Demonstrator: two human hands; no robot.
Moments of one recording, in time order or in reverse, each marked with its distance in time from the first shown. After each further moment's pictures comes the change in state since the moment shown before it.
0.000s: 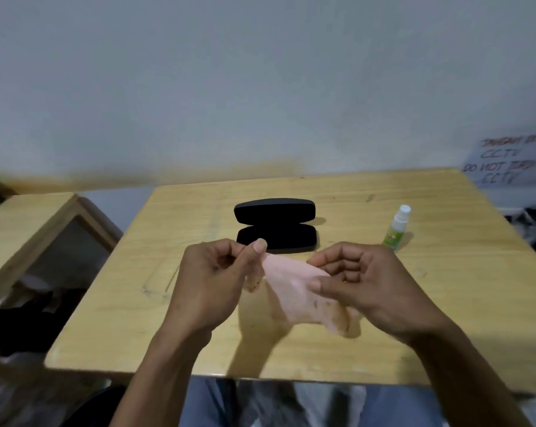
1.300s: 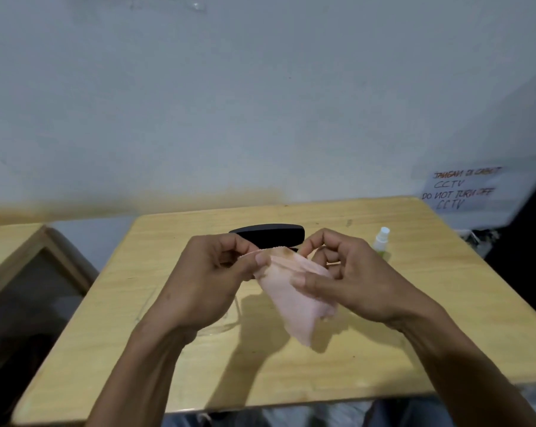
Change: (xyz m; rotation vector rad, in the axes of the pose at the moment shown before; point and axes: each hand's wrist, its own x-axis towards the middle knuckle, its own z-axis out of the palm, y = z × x) left_hand 0.018 0.025 -0.033 0.071 -0.250 0.120; right_hand 0.011 -0.036 0.014 -0.073 -0.068 -0.084
